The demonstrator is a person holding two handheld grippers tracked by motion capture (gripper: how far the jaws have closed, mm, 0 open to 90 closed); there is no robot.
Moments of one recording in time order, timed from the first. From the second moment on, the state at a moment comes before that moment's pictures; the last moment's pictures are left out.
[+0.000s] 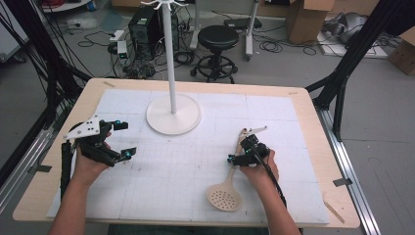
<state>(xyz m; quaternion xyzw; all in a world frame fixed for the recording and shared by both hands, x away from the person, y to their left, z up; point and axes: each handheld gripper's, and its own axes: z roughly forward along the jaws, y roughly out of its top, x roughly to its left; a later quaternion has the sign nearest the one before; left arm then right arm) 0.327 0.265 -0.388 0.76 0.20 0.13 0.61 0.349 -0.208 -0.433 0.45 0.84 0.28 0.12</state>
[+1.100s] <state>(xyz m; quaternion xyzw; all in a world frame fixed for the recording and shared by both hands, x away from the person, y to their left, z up) 0.327 0.270 -0.385 0.75 0.20 0.14 0.62 0.349 -0.177 -0.419 0.34 0.90 0.26 0.07</state>
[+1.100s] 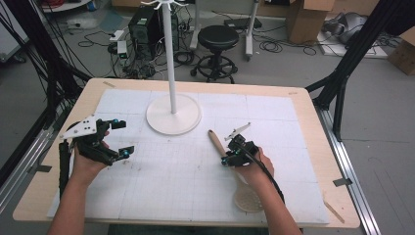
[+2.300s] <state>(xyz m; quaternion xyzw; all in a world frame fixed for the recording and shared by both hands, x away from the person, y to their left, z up) 0.328 0.271 -0.385 0.75 0.20 0.14 0.62 0.344 -0.147 -0.416 0.25 0.94 0.20 0.07</state>
